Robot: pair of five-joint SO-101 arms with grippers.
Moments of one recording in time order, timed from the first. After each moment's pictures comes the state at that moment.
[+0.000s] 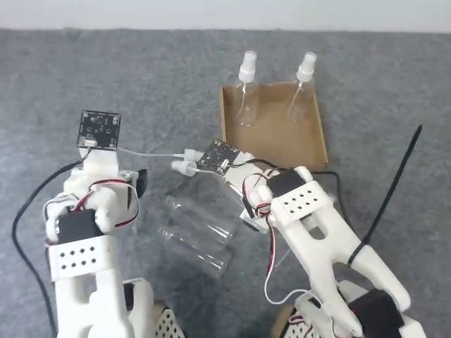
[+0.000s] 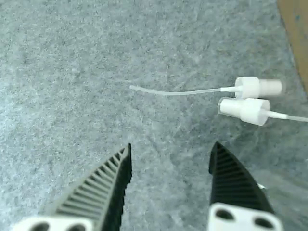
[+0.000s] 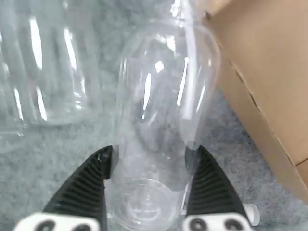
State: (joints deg) left arm -17.9 -54.7 57.5 61.6 -10.1; right arm -31.6 -20.8 41.8 64.0 28.2
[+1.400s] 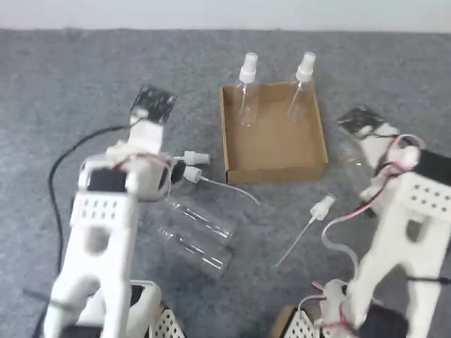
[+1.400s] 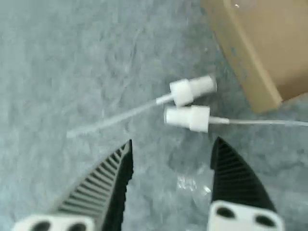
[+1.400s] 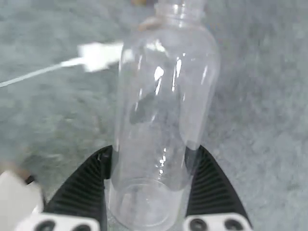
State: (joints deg) left arm -2.7 -29.9 41.1 61.7 -13.5; right arm 21.9 -23.5 21.6 87.6 57.4
